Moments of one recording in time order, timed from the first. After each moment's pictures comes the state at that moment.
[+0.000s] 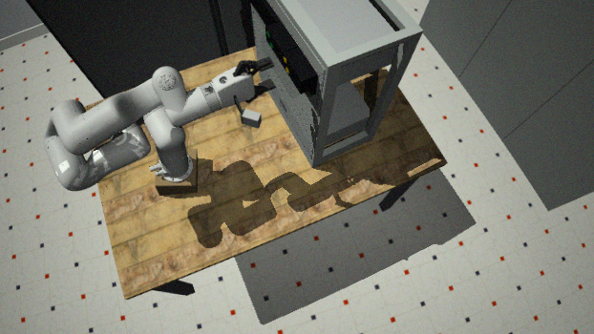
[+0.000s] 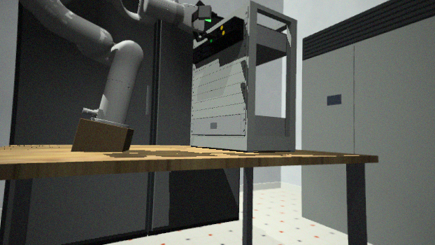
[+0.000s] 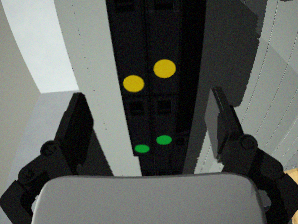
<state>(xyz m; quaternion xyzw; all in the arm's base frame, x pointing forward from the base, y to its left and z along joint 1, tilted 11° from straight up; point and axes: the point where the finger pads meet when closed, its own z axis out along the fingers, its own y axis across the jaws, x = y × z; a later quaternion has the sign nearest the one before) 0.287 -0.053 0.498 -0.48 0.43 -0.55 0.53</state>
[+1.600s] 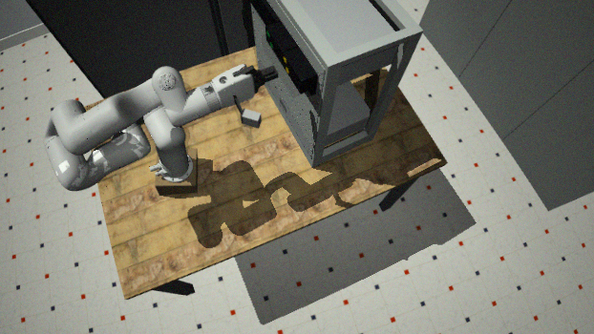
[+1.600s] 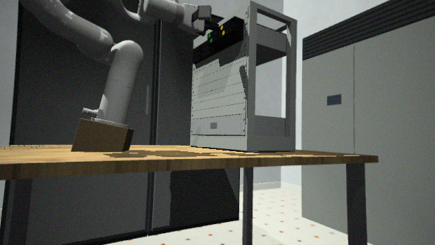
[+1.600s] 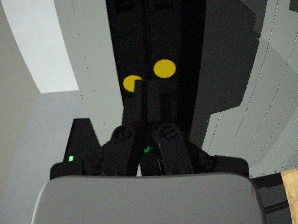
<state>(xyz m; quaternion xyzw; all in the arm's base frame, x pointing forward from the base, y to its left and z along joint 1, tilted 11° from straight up) 0.287 -0.053 0.498 -0.48 0.43 -0.55 0.53</state>
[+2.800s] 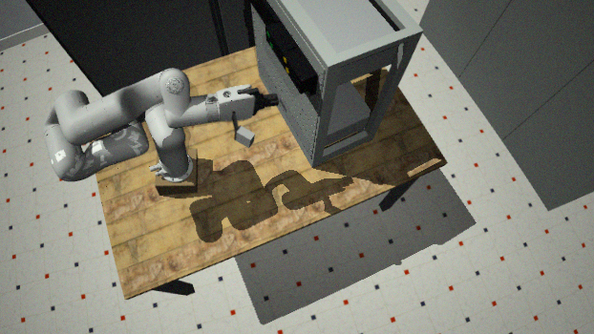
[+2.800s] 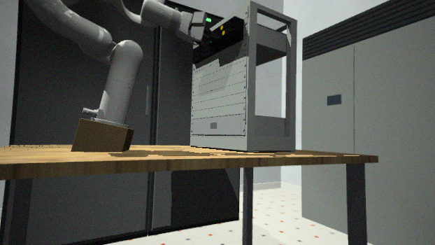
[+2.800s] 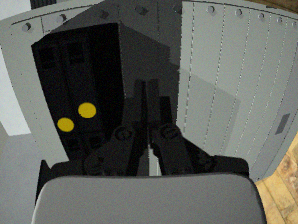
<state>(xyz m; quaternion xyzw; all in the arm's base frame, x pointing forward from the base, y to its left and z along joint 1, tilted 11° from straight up) 0.283 -0.094 0.433 -0.49 0.52 -0.56 0.43</state>
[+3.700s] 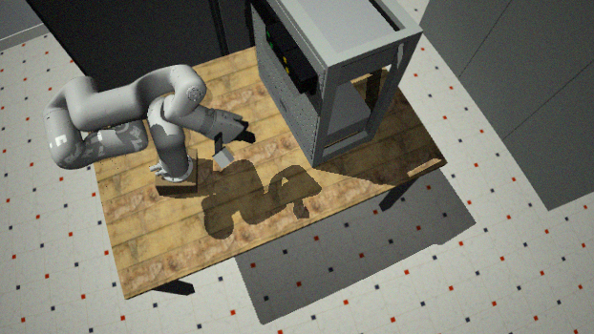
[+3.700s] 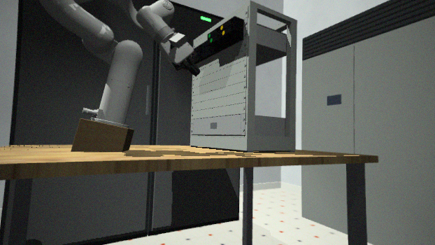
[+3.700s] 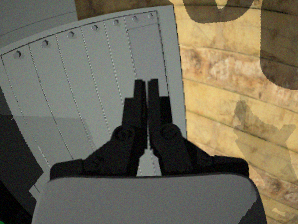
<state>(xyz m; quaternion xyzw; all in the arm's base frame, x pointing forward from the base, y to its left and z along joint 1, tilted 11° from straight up) 0.227 -0.106 0.272 -0.56 0.69 -0.41 0.23</state>
